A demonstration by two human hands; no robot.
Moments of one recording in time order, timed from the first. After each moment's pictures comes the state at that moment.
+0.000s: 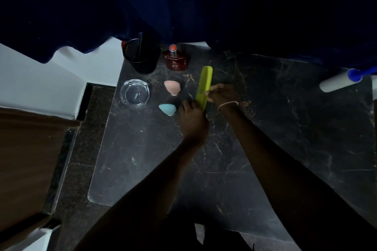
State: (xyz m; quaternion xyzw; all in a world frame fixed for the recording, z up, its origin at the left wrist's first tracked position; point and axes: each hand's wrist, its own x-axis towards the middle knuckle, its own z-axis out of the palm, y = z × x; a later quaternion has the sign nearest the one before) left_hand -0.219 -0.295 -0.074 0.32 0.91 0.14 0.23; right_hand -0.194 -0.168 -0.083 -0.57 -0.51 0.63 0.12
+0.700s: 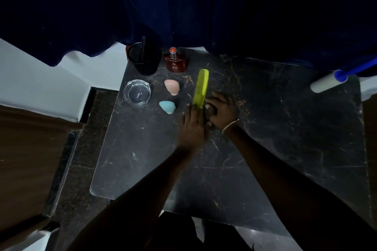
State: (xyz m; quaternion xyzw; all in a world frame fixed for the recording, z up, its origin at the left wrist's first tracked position) left_hand -0.197 -0.339 -0.080 0.48 0.84 0.12 0.21; right_hand -0.131 -0.204 -0.083 -0.38 -0.89 0.25 0.04
